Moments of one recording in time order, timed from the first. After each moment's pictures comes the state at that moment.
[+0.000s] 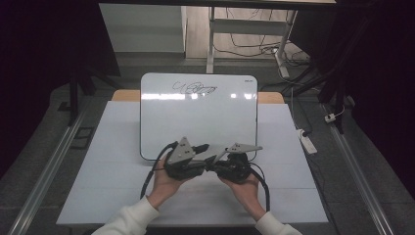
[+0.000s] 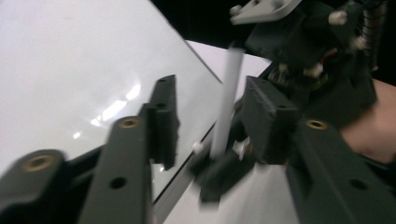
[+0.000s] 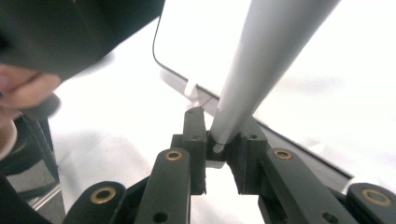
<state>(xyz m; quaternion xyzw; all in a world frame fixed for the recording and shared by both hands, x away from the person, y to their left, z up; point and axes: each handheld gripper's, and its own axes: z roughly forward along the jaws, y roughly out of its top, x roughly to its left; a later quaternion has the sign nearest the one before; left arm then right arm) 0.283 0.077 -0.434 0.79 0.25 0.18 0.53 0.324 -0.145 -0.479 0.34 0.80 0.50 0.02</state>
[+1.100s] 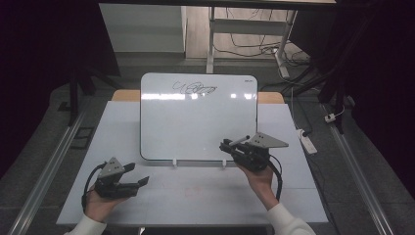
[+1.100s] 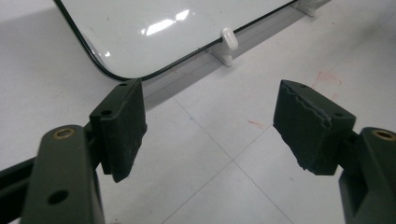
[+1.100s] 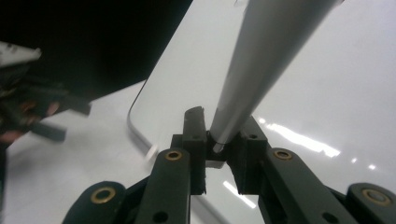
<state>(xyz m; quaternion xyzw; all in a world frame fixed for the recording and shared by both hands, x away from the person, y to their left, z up) 0.241 0.234 -0.504 0.79 0.41 0.16 0.42 0.334 -0.185 -0.440 0.27 0.75 0.59 0.14</state>
